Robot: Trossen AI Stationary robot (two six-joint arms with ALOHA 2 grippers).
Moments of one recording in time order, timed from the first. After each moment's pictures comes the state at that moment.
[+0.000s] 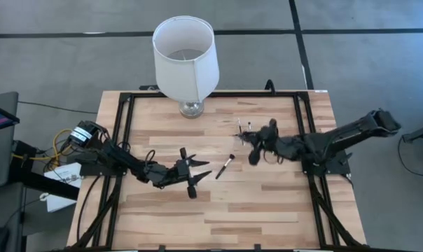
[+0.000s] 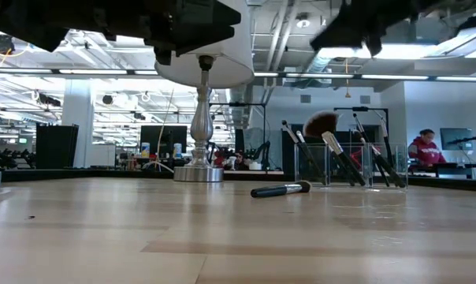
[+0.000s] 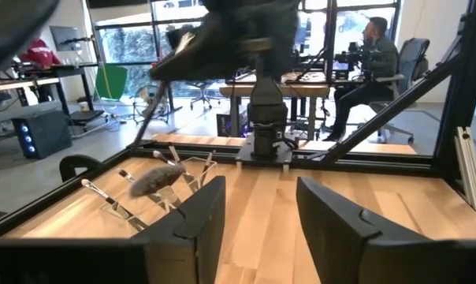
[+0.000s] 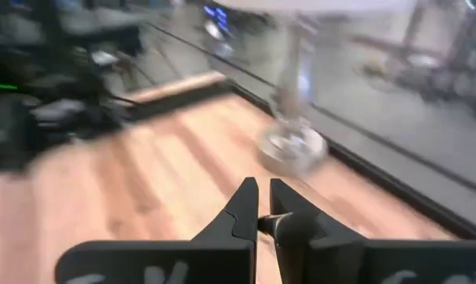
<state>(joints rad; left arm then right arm) -0.46 1.67 0.61 1.12 -0.68 0.10 0.23 1.07 0.66 0.05 0.73 0.25</state>
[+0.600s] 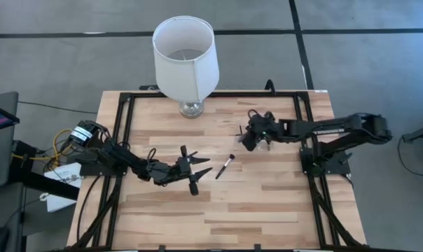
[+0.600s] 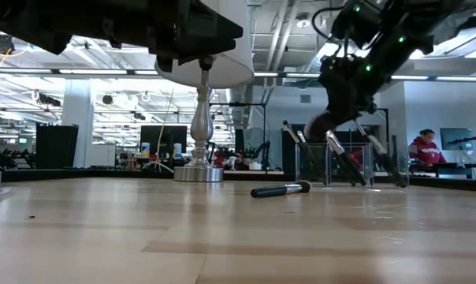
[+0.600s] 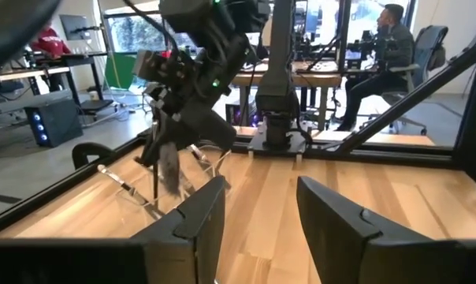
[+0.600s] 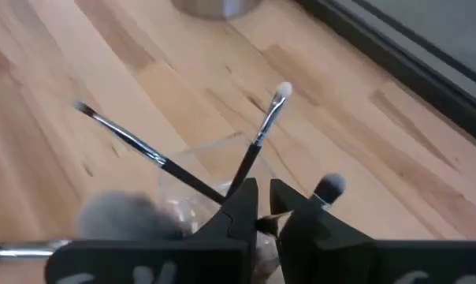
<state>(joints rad) -0.43 1.67 0.61 1.08 -0.68 0.07 -0.16 1.26 0.66 -0.22 0.36 0.30</state>
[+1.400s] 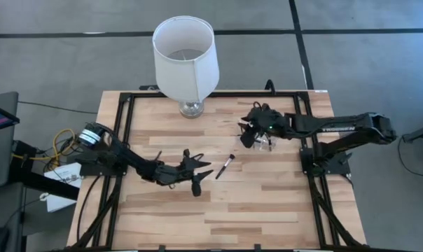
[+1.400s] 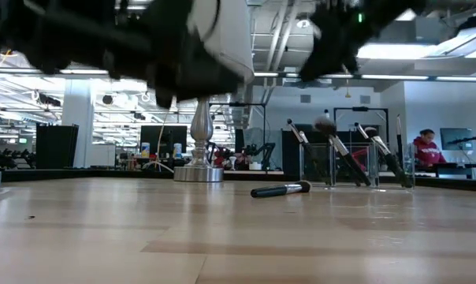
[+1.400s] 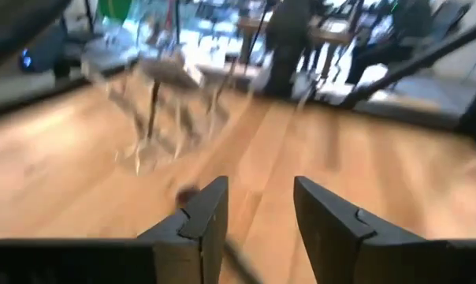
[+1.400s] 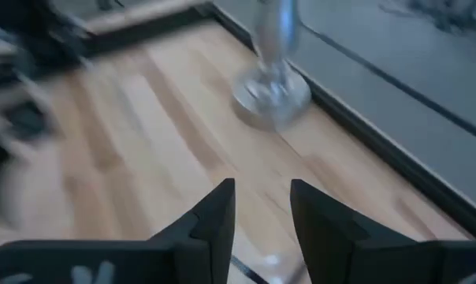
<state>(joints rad) -0.41 1.77 0.61 0.98 -0.65 -0.19 -0.09 1.19 0.87 -0.28 0.36 0.23</state>
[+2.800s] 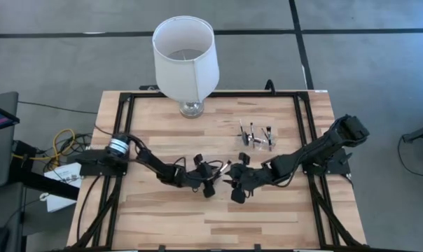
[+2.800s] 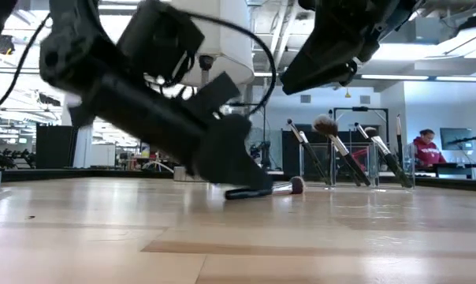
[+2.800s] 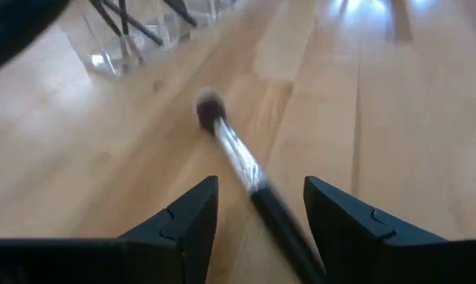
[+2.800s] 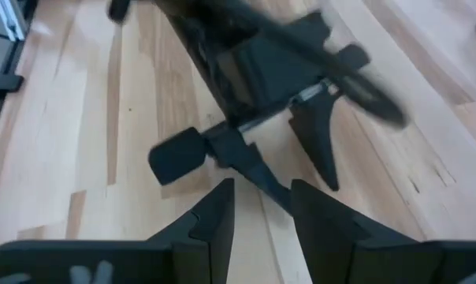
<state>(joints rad) -0.34 2.08 0.83 0.74 -0.59 -0.21 0.41 1.60 0.95 -0.11 0.41 0.42</state>
